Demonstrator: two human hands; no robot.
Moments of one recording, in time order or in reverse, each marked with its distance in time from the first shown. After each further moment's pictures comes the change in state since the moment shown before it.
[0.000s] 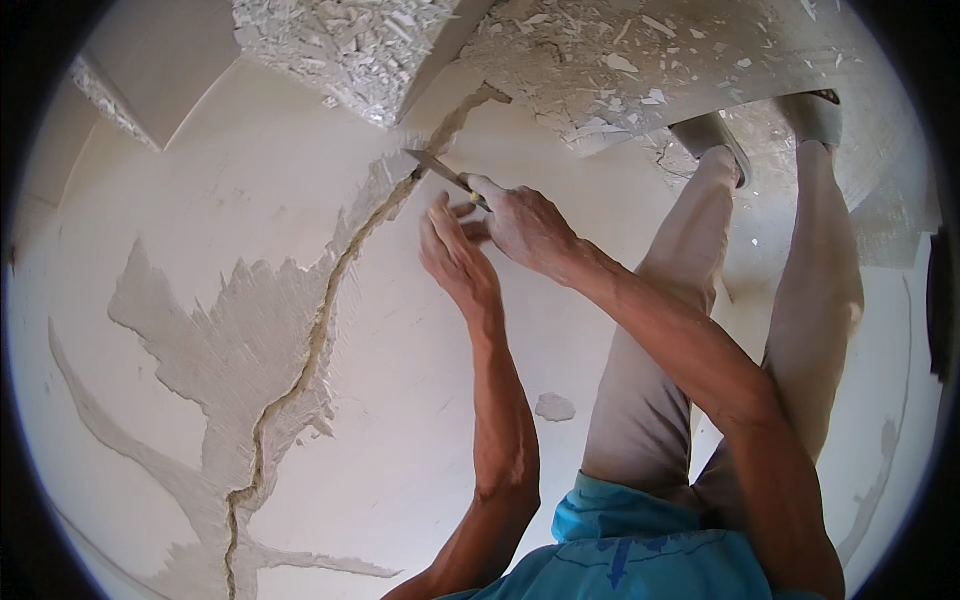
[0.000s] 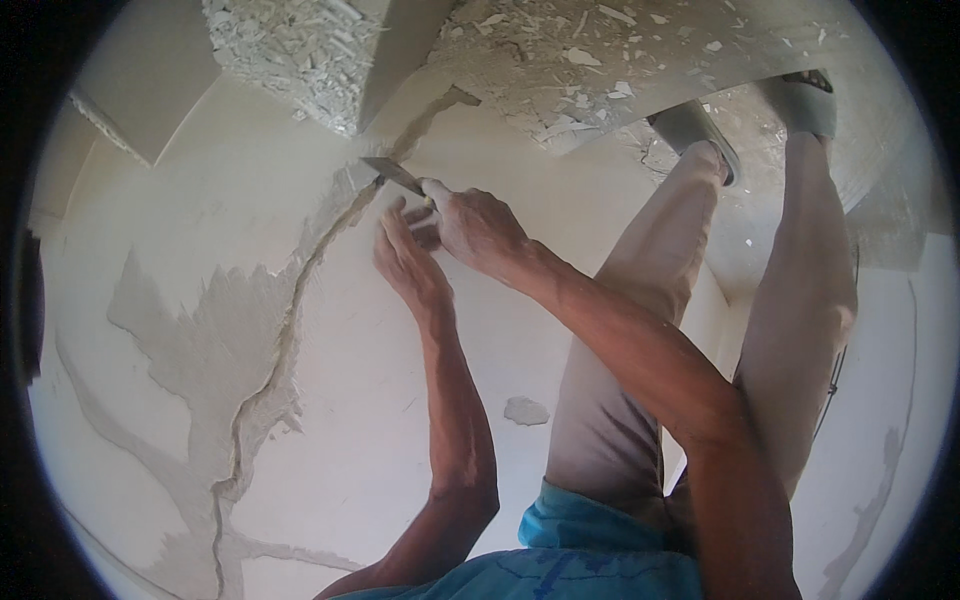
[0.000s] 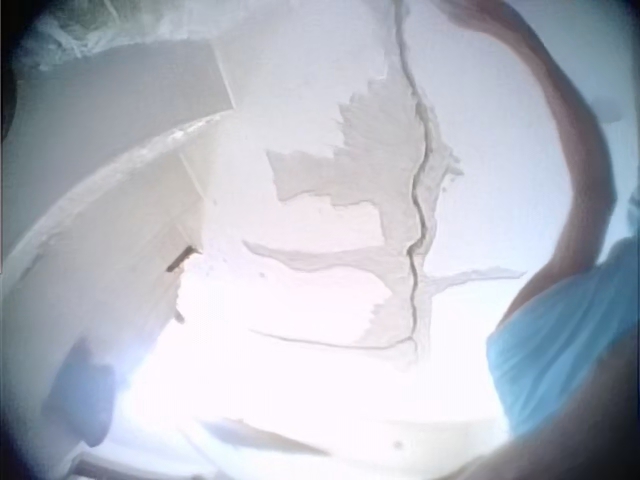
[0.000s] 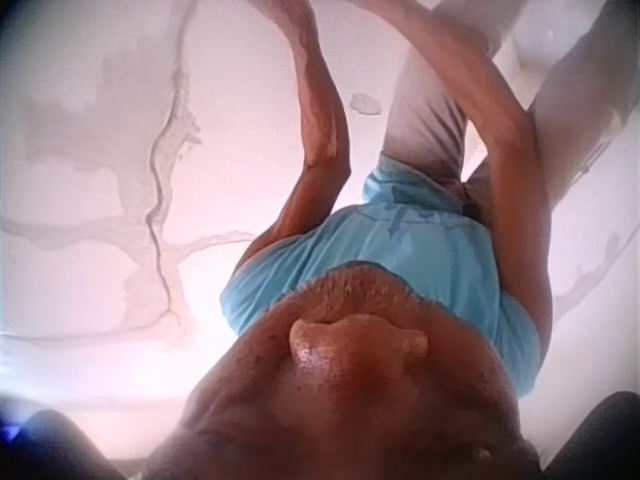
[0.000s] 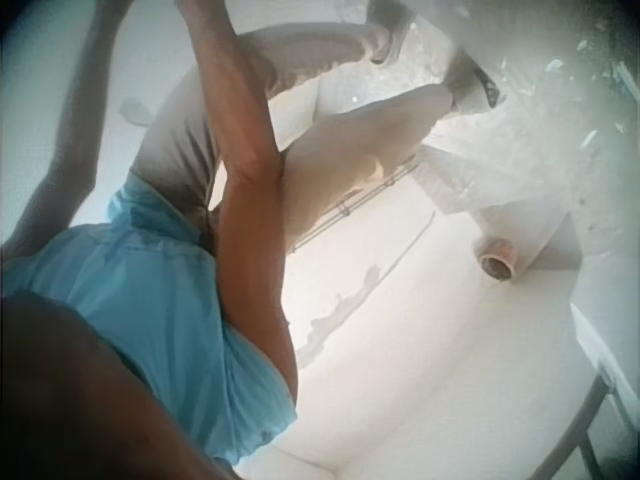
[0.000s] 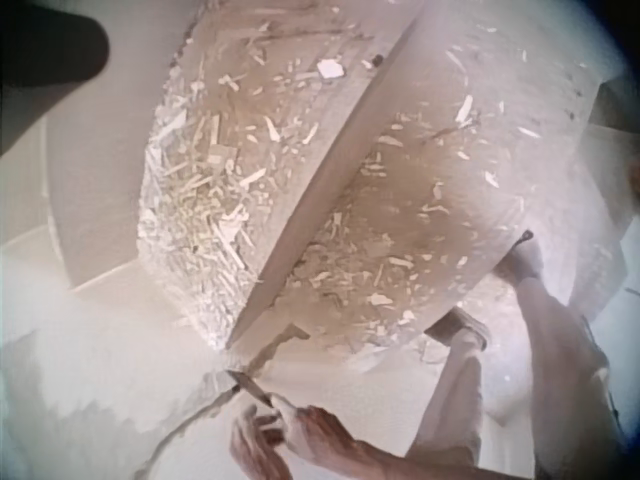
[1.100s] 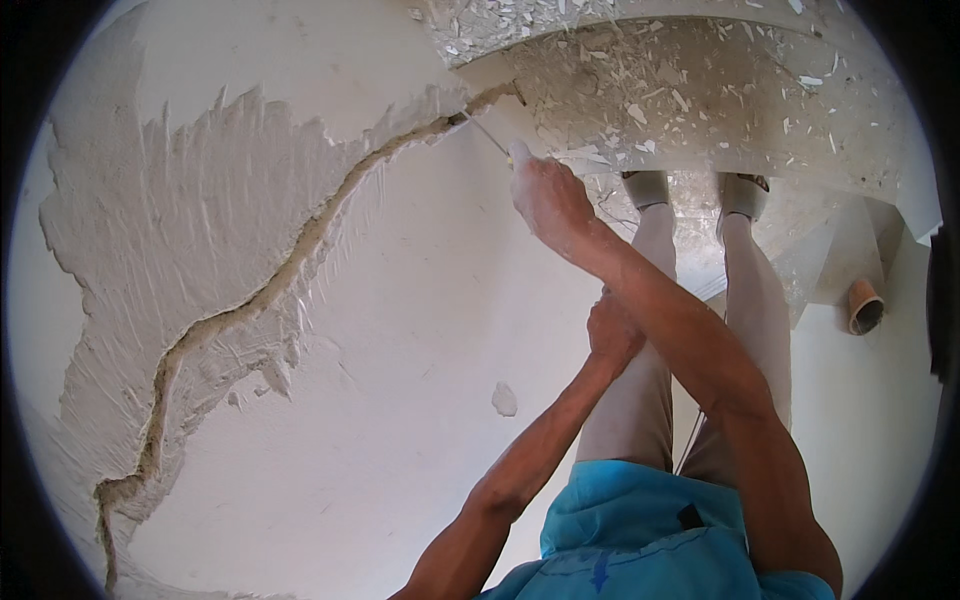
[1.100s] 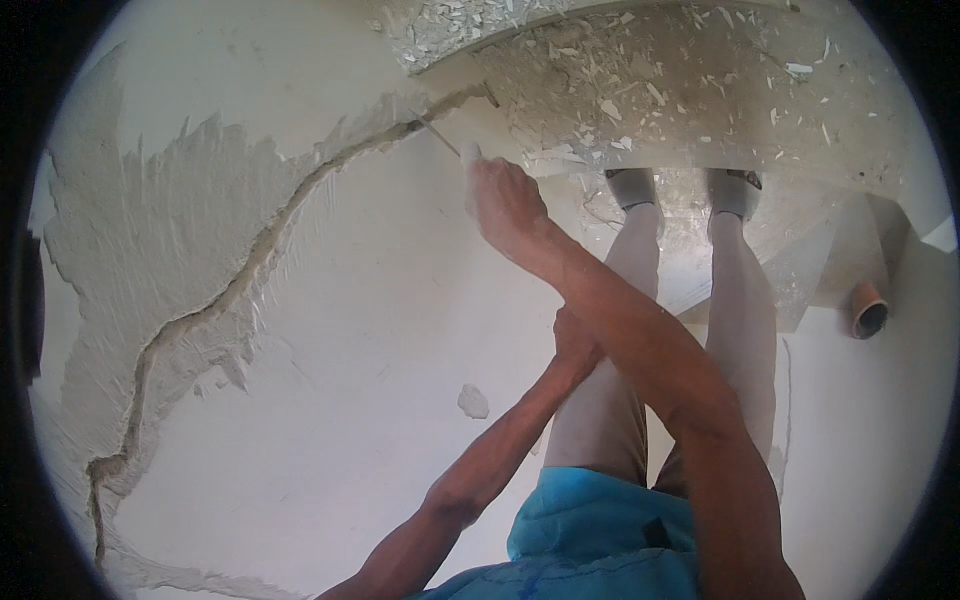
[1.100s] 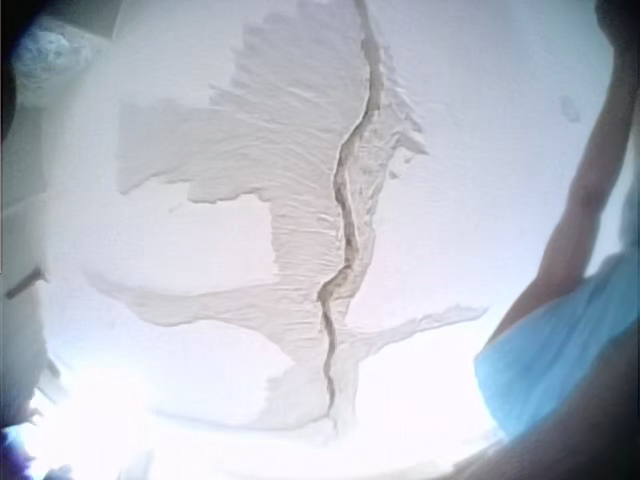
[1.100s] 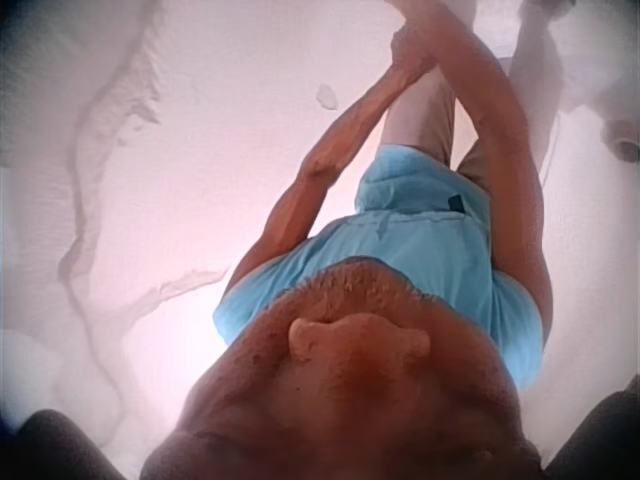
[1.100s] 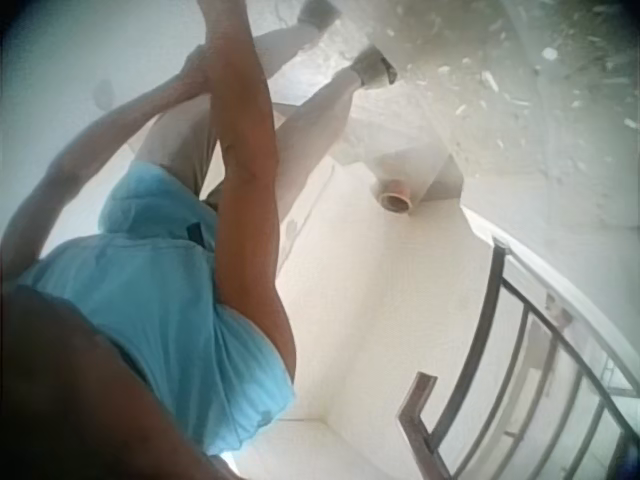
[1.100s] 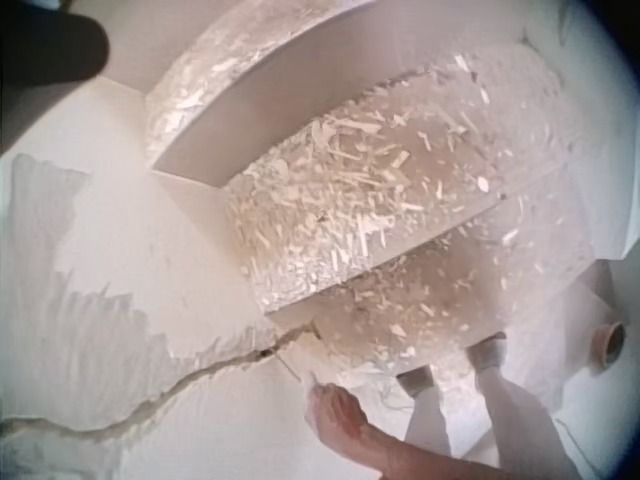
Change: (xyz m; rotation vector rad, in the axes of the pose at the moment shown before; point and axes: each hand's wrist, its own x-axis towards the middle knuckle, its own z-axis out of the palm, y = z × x) left_hand -0.175 -0.017 0.070 -0.023 -0.742 -0.334; right_hand 0.000 -0.058 0.015 -0.804 -0.076 0.121
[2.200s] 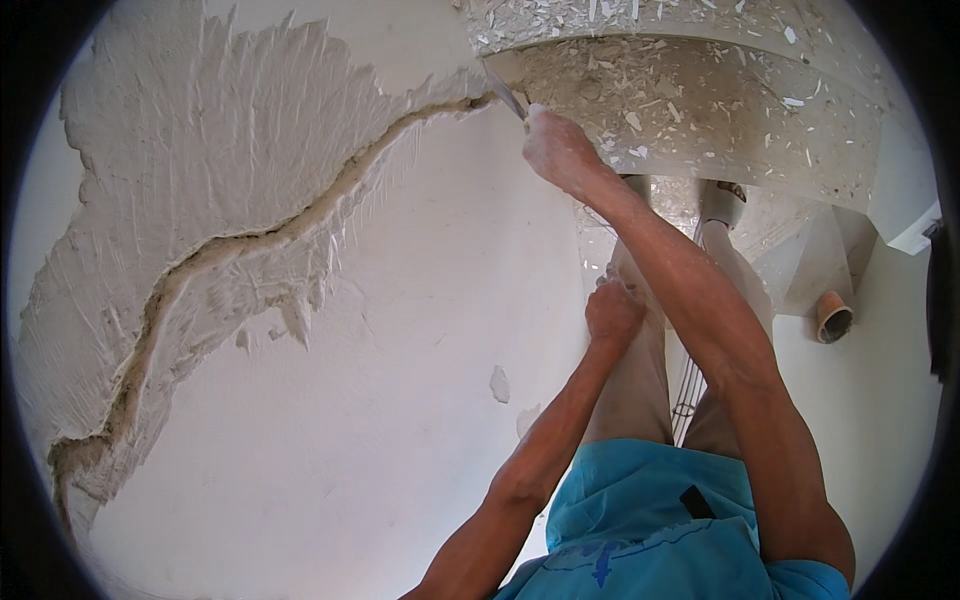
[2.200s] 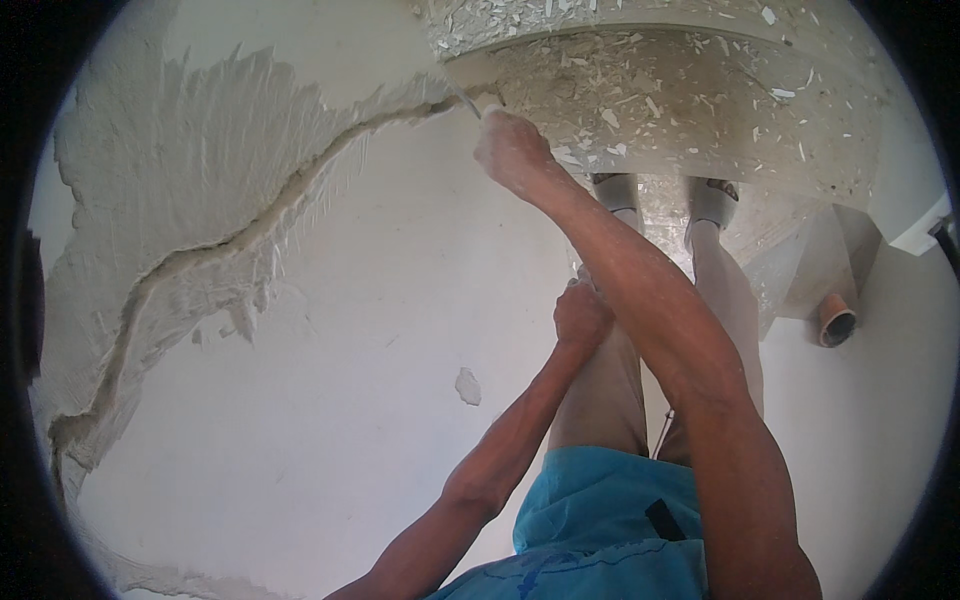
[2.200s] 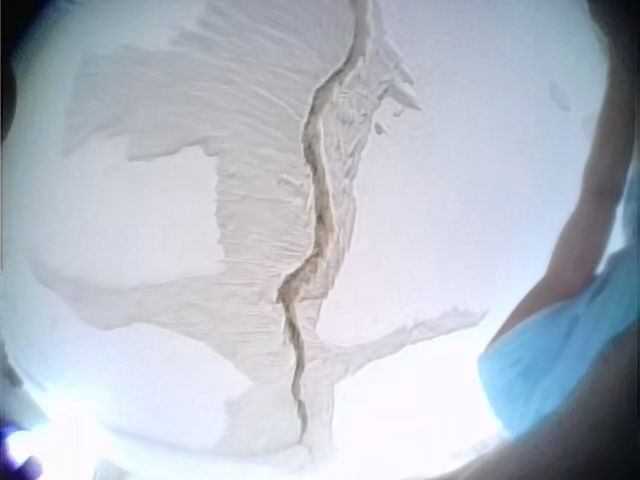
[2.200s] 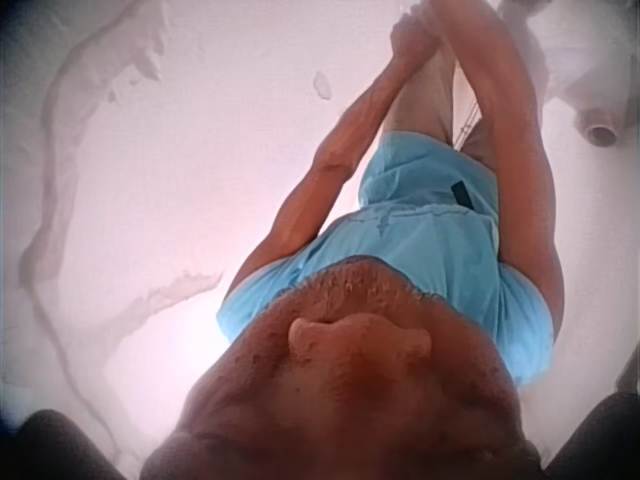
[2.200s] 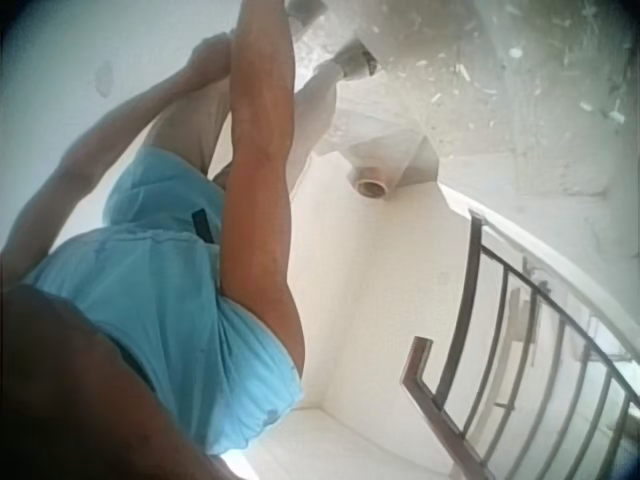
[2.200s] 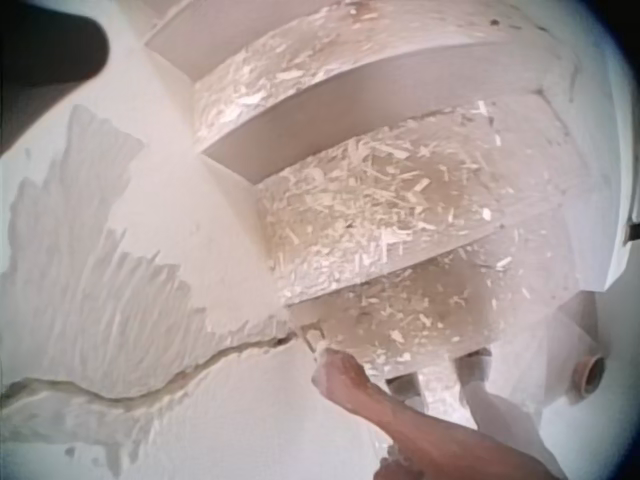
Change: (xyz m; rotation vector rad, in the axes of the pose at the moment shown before) left_hand 0.006 0.011 0.011 0.110 0.102 -0.070; right_hand 0.043 0.013 -0.006 -0.054 0.040 -0.091
